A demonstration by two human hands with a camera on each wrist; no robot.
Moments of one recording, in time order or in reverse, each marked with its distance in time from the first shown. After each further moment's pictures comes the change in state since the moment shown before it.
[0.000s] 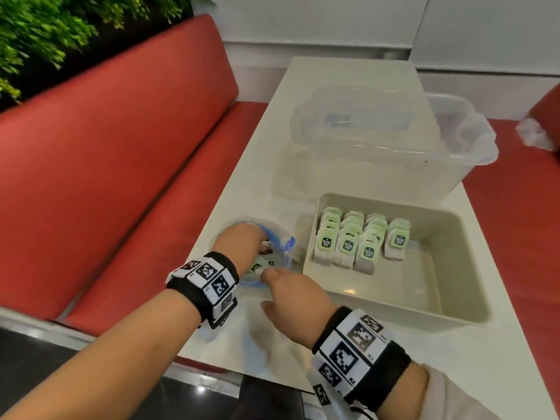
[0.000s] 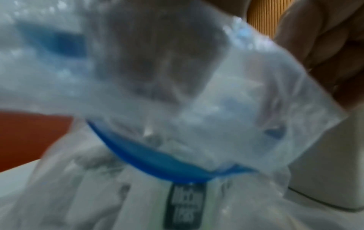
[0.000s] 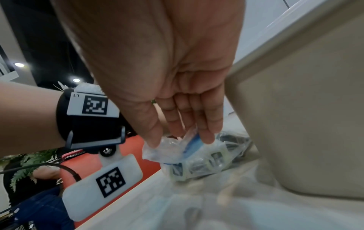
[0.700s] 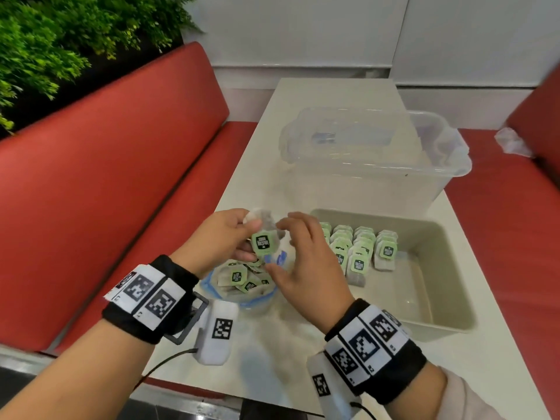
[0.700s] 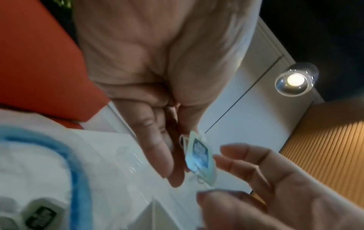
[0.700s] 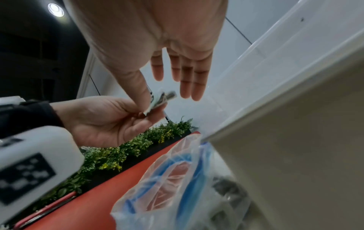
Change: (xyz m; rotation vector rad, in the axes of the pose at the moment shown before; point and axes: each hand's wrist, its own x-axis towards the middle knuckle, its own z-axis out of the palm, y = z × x) left_hand -0.036 0.005 -0.075 -1.261 -0.013 -0.026; right_hand -0.002 0.015 -0.044 0.372 0.664 -0.018
